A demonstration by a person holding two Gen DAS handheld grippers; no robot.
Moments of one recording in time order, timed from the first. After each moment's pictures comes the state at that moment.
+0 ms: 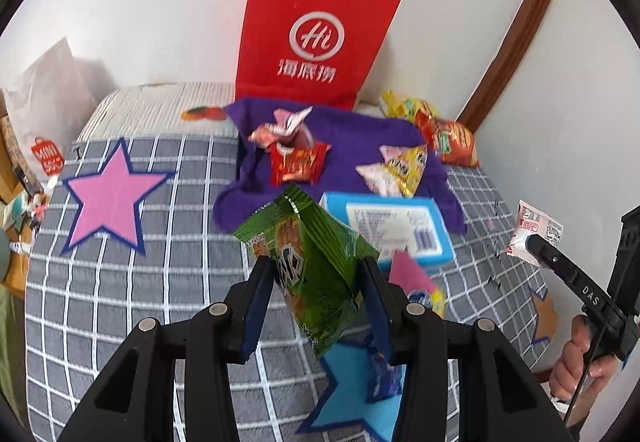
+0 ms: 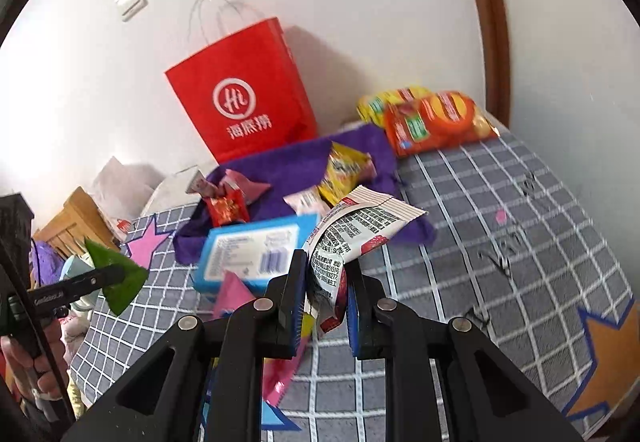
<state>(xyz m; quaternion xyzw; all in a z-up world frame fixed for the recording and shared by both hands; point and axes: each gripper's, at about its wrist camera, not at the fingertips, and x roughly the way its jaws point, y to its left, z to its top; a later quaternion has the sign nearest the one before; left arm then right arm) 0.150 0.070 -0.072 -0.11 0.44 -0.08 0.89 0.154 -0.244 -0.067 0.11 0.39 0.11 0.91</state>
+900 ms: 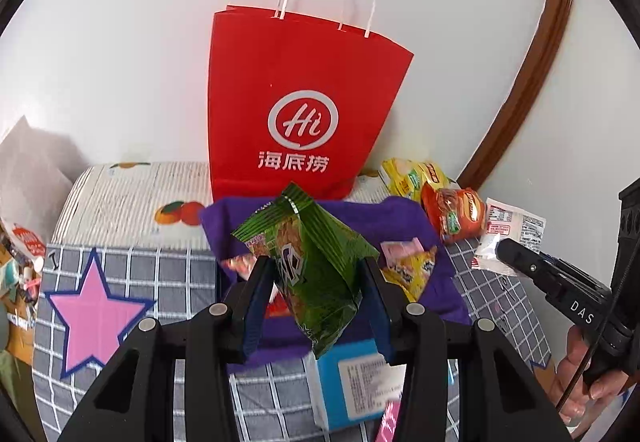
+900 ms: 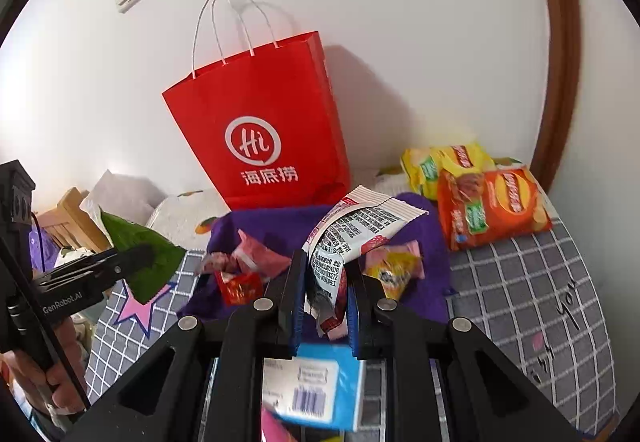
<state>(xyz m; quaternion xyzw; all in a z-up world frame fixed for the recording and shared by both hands) 0.278 0.061 -0.030 -0.10 0.39 -0.07 0.91 0.298 -0.184 -0.027 0.06 0.40 0.15 0.90</state>
